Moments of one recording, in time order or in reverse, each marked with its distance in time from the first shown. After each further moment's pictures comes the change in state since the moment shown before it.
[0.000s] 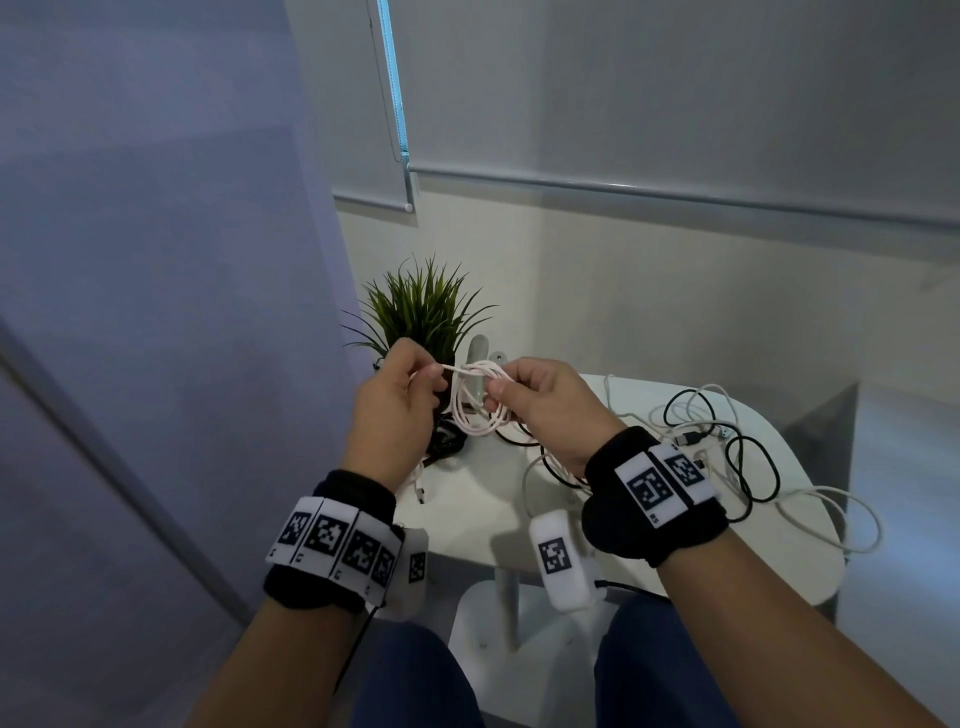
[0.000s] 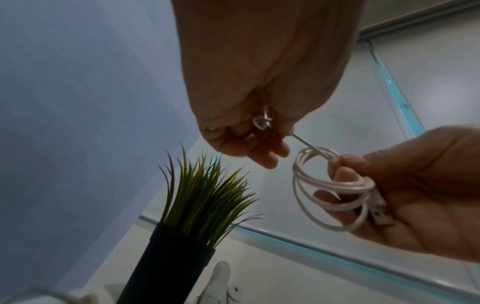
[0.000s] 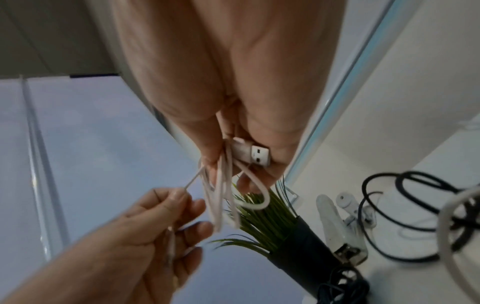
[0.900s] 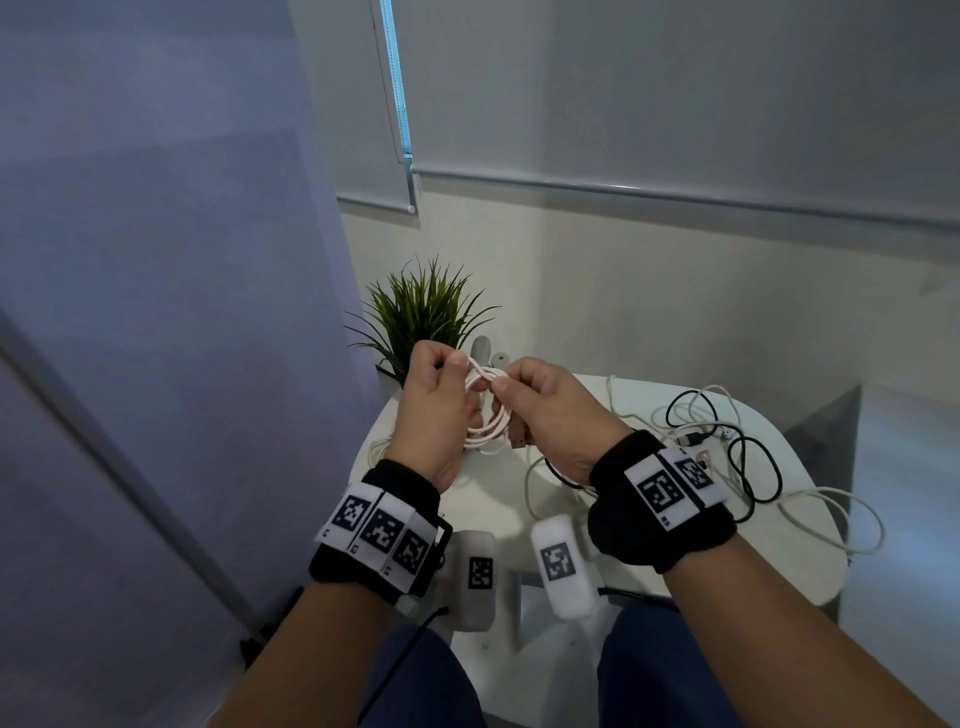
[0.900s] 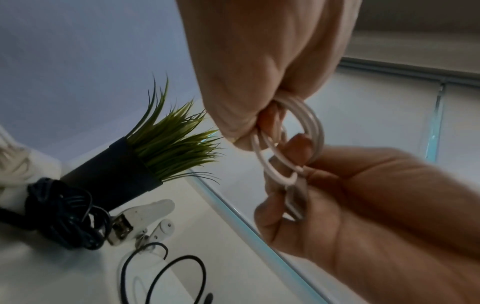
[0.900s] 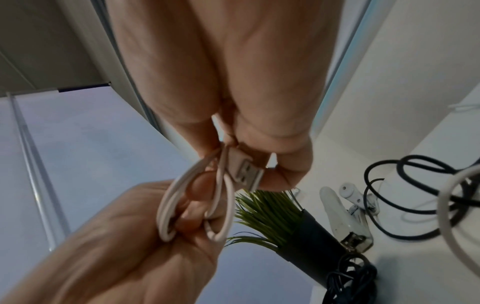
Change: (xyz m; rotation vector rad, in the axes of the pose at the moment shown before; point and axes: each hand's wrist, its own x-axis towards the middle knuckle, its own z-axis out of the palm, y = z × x) left_hand 0.001 0.032 0.031 -0.686 -0.010 -0.366; right_hand -0.011 -0.012 0.005 0.120 -0.037 0.067
